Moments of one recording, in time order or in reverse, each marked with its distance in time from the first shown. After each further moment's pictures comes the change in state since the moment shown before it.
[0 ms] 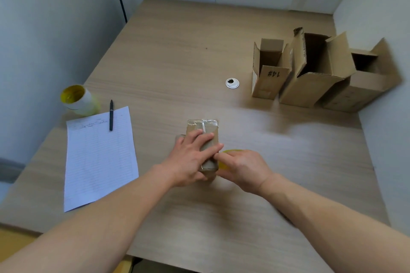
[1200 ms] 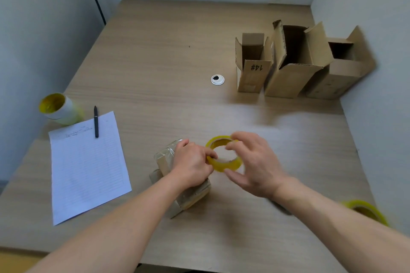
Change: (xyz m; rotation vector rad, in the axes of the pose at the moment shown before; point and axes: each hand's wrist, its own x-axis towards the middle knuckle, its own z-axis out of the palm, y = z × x) left_hand 0.021 0.053 -0.009 -0.367 0.125 -0.307; right_hand -0.040 0.009 -0.029 0.078 0.229 0.183
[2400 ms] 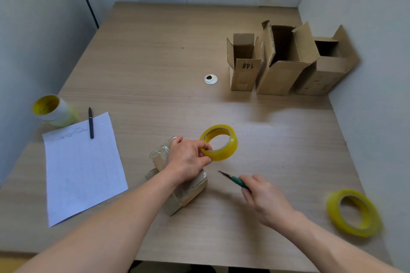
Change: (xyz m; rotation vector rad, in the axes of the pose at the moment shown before) left_hand -0.004 0.001 -0.002 -0.201 0.003 -0.027; right_hand -0.092 -0.009 0.019 0.067 -0.422 0.499
